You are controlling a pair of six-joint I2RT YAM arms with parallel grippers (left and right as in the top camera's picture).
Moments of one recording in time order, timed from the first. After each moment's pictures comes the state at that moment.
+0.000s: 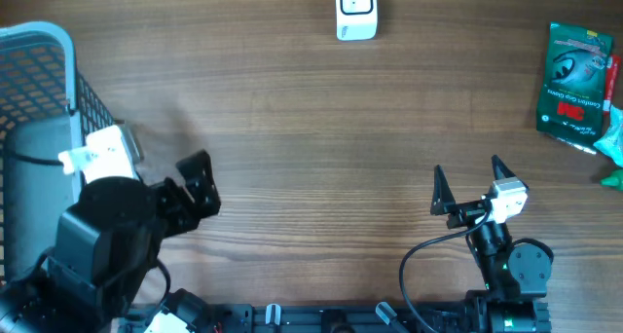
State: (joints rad) left arm -0.55 0.86 1.50 -1.38 -0.36 -0.74; right arm -0.01 0.01 0.01 0.01 -0.19 0.02
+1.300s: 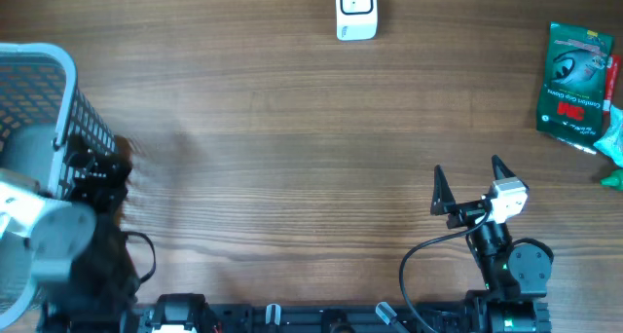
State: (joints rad) left arm -0.02 0.57 1.03 -0.72 -0.57 -0.76; right arm -0.01 0.01 0.01 0.01 -0.19 0.02
